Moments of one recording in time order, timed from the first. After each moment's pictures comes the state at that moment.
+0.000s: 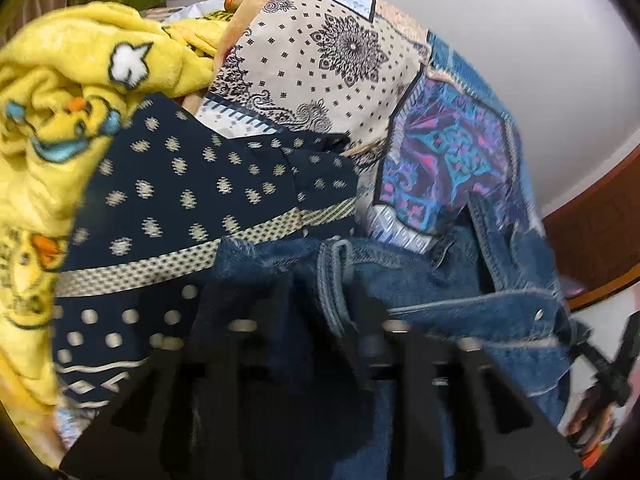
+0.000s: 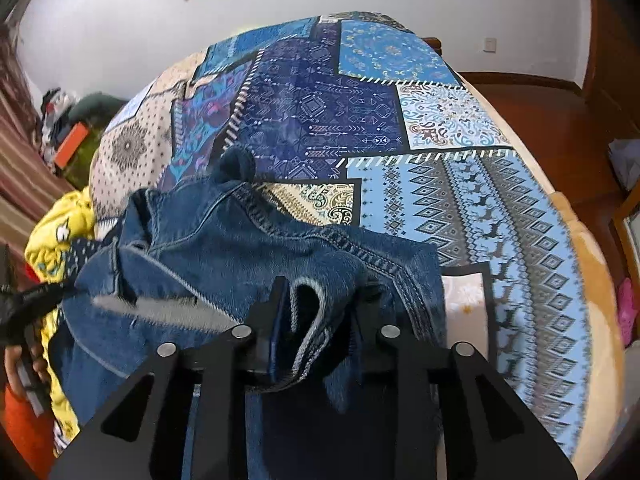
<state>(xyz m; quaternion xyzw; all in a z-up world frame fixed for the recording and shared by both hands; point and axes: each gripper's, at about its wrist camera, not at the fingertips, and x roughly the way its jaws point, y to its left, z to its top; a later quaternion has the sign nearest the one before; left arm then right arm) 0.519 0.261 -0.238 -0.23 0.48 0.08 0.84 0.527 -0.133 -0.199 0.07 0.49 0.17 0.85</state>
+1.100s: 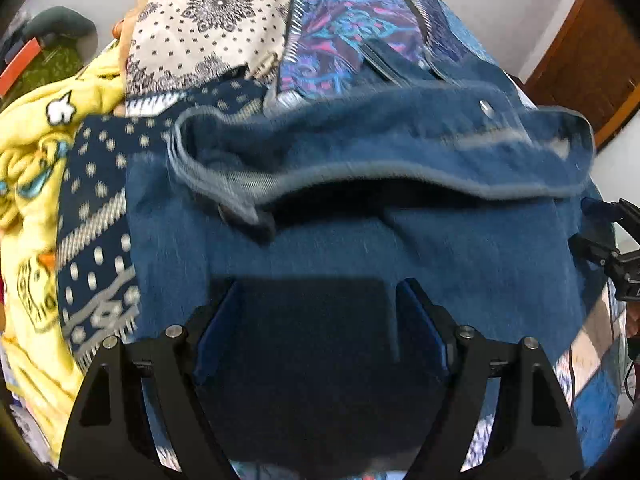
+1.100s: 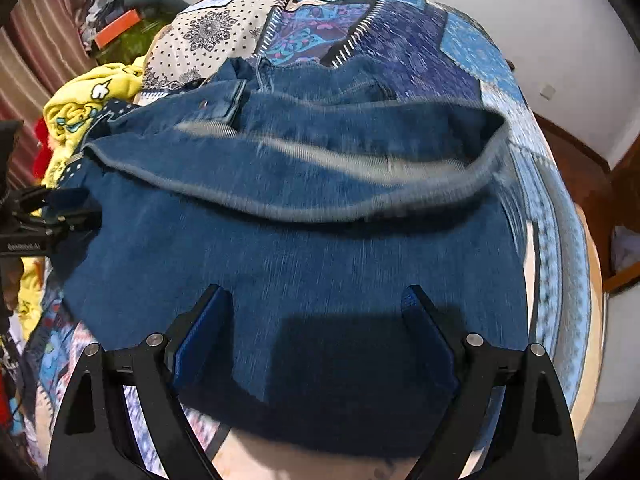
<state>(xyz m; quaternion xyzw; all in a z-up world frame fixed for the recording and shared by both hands) 0.485 0.173 -0.252 -0.04 0.55 -0.01 0.83 0.465 -0.065 -0.208 -0.10 0.51 0.24 0.82</state>
